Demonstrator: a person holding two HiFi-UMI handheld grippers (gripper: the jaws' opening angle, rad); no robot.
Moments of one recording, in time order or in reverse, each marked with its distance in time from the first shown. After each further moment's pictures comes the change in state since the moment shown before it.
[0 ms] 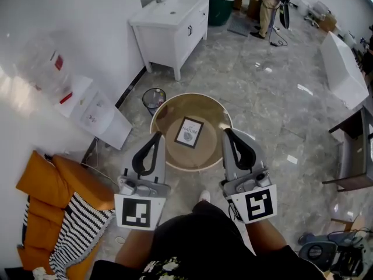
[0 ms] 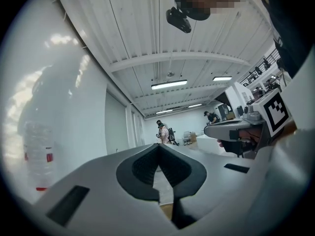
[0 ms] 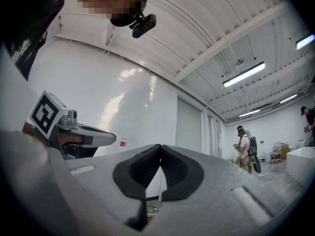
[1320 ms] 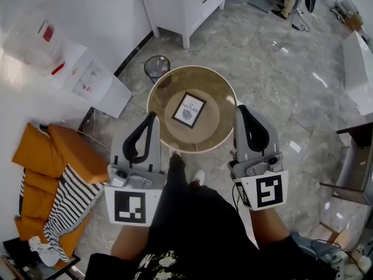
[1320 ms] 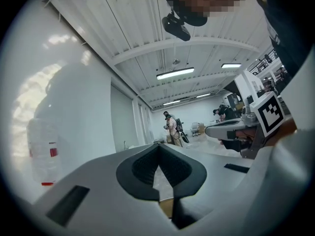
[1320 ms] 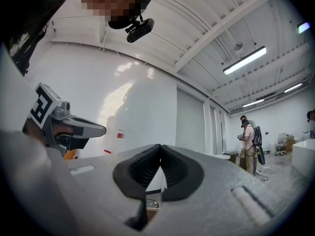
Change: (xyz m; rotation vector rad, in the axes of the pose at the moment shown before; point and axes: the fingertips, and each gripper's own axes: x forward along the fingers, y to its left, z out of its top) left arm 0.084 -0.005 -0.048 0.031 0.094 0.109; right arm 0.055 -0.092 -0.085 0.033 0.052 0.057
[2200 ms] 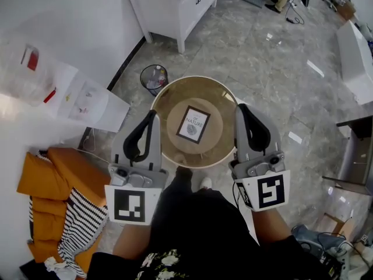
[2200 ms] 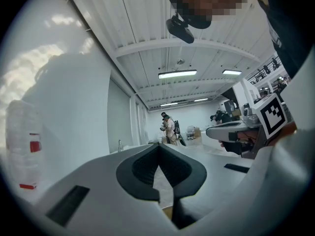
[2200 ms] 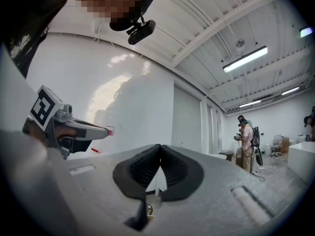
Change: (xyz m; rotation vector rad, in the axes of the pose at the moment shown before) left arm 0.114 0.103 -0.024 -0.064 -0.016 -0.077; right arm 0.139 -0.013 -0.022 -0.017 0.034 -0.058
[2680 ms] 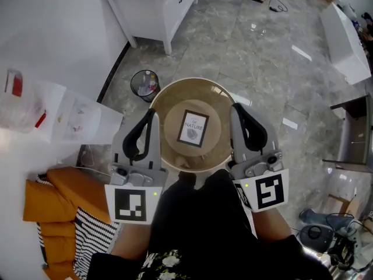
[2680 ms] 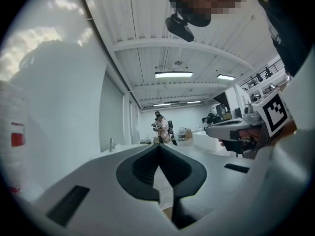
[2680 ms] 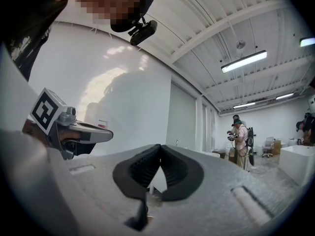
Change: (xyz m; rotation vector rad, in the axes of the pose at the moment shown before) left arm 0.043 0.048 -0.026 -0.017 -0.008 -0.116; right arm 0.050 0.018 -0.017 -0.027 0.039 -0.079
